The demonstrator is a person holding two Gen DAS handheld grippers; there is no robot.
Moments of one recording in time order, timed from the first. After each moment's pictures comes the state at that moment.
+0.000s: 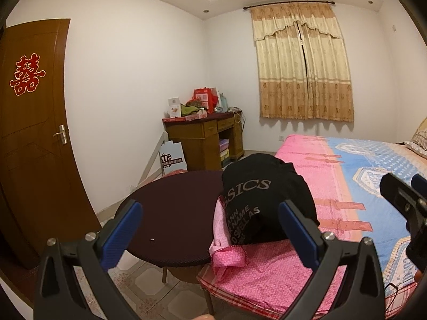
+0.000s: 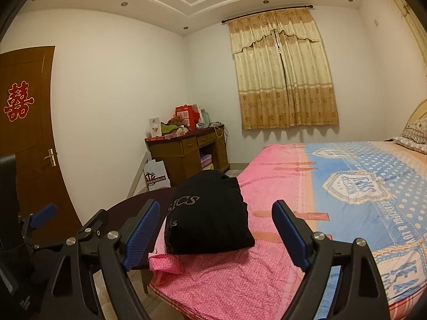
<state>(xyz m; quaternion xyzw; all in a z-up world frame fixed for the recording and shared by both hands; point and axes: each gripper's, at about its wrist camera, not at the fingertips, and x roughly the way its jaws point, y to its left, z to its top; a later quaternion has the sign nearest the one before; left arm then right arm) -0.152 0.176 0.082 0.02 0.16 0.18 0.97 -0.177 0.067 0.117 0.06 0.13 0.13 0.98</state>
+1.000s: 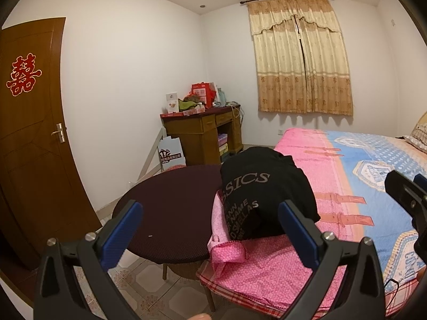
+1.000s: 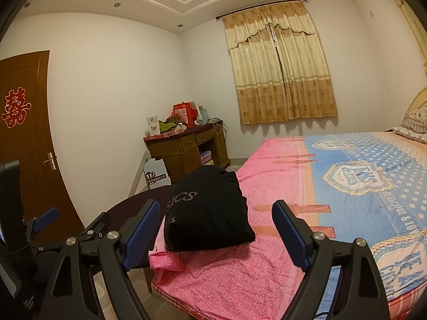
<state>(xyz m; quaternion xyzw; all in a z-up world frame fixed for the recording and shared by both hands) -0.142 0.182 0.076 0.02 0.18 0.17 0.97 -0.173 0.056 0.108 0.07 0.14 0.13 0.98</state>
